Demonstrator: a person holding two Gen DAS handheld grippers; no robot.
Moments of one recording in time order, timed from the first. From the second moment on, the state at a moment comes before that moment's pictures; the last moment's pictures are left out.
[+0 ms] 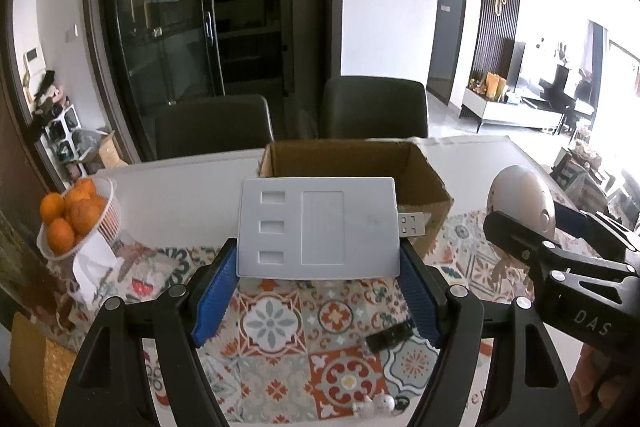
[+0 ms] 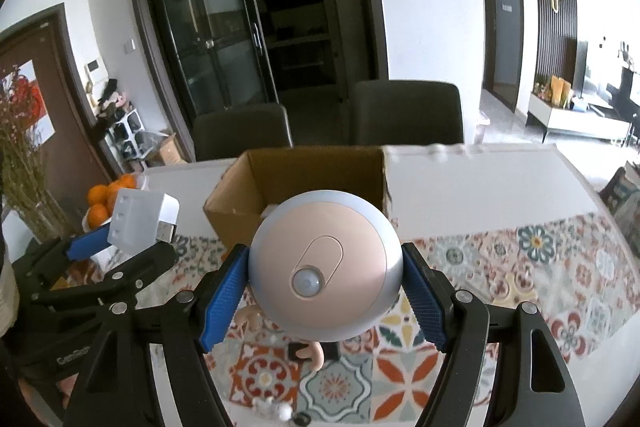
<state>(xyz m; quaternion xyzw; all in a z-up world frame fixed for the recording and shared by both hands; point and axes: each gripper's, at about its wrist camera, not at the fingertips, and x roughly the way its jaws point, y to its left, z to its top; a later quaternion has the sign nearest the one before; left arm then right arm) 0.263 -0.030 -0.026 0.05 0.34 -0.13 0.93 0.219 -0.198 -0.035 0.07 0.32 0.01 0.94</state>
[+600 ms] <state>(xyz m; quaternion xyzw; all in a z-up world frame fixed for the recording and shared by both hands) 0.326 -0.045 0.002 0.07 0.33 -0.15 0.93 0.283 -0.206 -0.005 0.06 0.31 0.02 0.95</state>
